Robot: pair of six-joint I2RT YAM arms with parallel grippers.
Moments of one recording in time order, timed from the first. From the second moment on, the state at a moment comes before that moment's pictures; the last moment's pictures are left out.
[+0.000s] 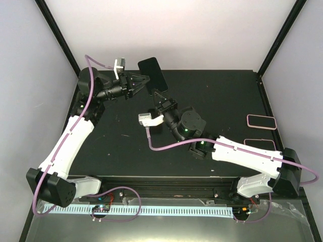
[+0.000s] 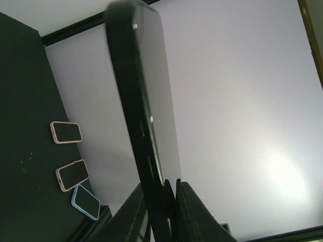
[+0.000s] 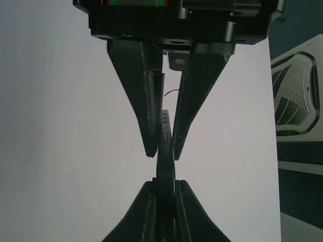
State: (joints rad) left arm -0.26 1.23 1.25 0.02 0.92 -1.25; right arm 1.15 1.33 1.12 0.42 0.56 -1.80
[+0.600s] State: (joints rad) left arm -0.25 1.26 1.24 -0.01 0.92 -1.18; right arm 1.14 1.24 1.05 0.37 0.57 -1.67
